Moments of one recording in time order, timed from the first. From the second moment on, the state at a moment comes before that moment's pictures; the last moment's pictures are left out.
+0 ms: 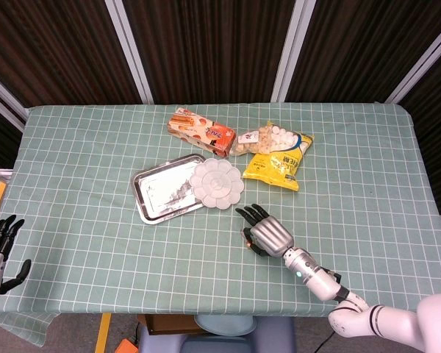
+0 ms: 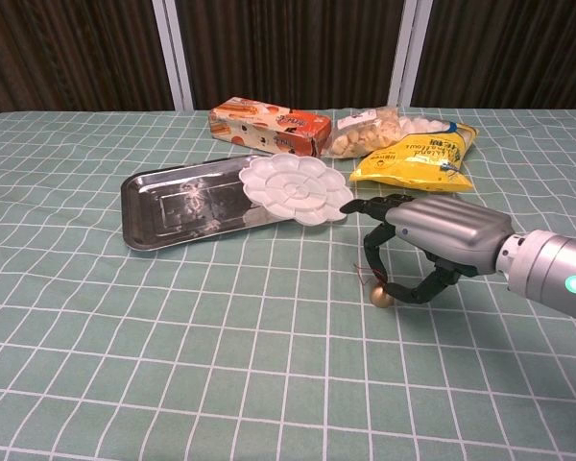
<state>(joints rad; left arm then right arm) -0.07 -1.09 -0.02 -1.56 1.55 1.54 -0.03 0.65 -1.63 0.05 -1.28 -1.52 0.94 -0.11</state>
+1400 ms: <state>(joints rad) -0.05 -1.08 -0.01 -1.56 1.56 1.55 -0.01 0.68 -1.49 0.10 -1.47 -1.43 0.96 -0.12</state>
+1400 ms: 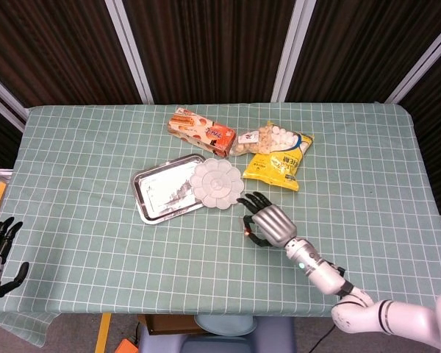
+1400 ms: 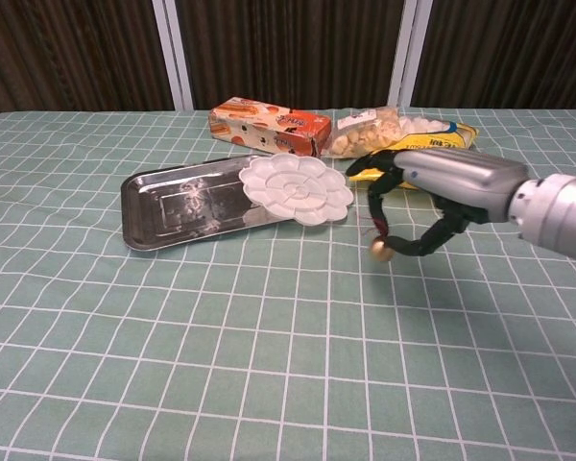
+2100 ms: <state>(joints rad) -0.04 -1.07 -0.02 -1.57 1.55 1.57 0.00 0.71 -1.59 0.09 -1.39 -1.43 0.92 -0.10</state>
